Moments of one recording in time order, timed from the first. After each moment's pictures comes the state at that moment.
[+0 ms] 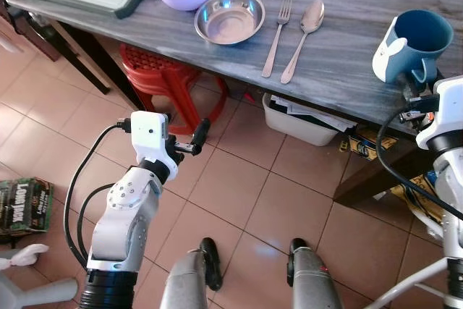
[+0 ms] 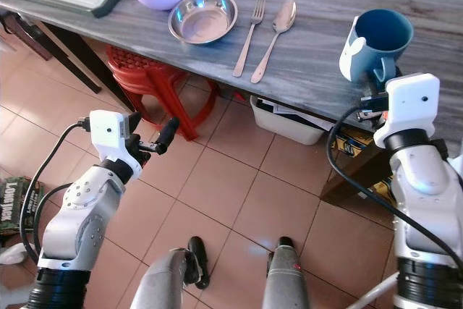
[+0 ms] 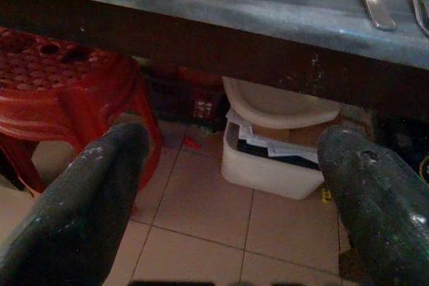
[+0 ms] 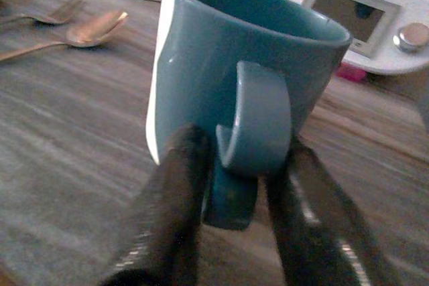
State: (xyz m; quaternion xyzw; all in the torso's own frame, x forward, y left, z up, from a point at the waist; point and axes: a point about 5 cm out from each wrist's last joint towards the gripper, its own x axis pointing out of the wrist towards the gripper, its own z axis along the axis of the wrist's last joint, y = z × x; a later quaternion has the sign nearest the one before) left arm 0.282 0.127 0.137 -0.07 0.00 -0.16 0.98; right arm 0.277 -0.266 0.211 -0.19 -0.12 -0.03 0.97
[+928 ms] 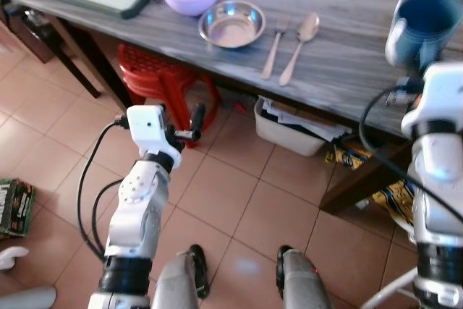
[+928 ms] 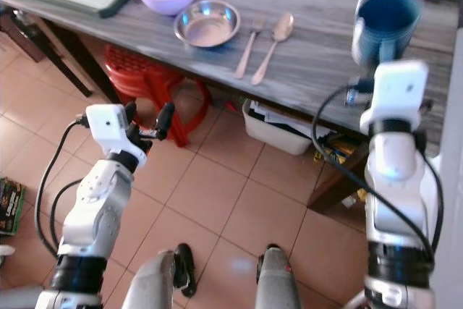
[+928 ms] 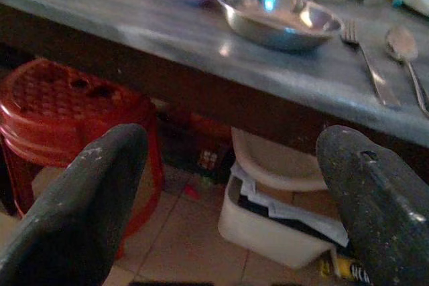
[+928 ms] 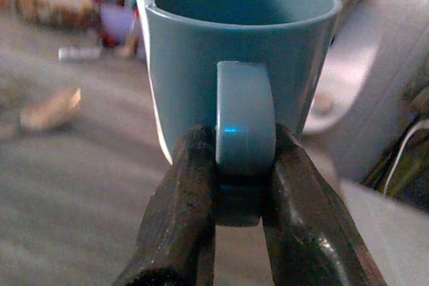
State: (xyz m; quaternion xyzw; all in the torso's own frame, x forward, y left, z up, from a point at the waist) left arm 0.302 0.123 0.140 -0.11 -0.05 -0.11 0.99; right arm 0.293 -0.245 0.229 -0.18 -0.19 -0.12 0.96
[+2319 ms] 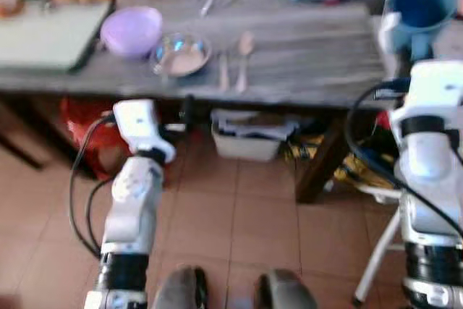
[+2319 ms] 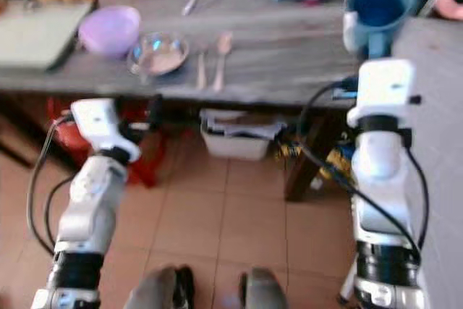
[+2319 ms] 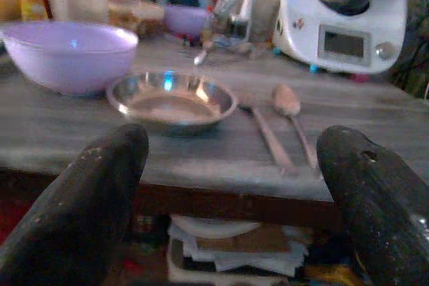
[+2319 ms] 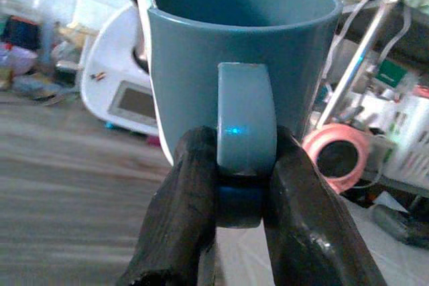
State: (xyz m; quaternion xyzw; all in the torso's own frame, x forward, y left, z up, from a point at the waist) left arm 0.303 0.132 0.146 -0.11 -0.09 -0.08 0.99; right arm 0.294 -0.228 0.226 -0.19 -0.20 -0.11 0.95
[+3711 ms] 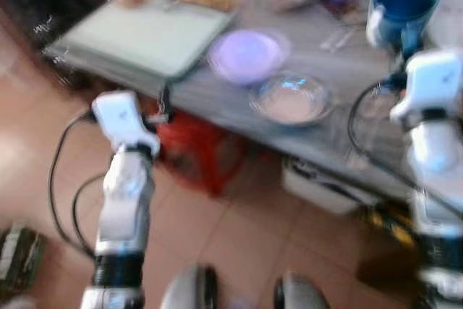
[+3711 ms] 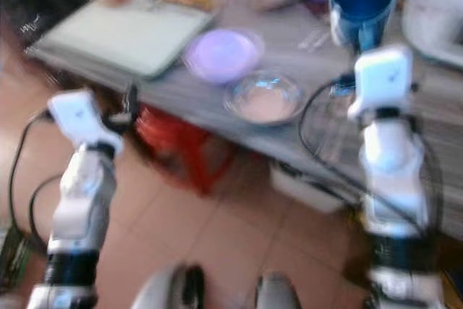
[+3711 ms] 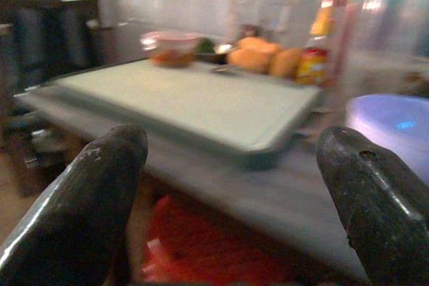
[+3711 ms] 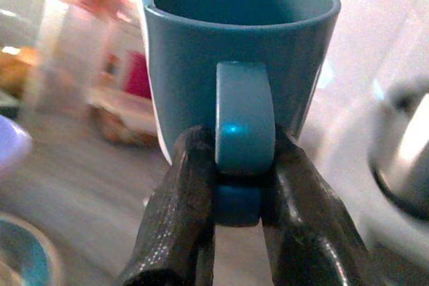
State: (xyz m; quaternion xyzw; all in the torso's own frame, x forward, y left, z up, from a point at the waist) left arm 0.302 0.156 0.155 -0.05 -0.11 0.02 0.99; right arm 0.305 -0.226 0.243 -0.24 -0.22 -0.02 0.94
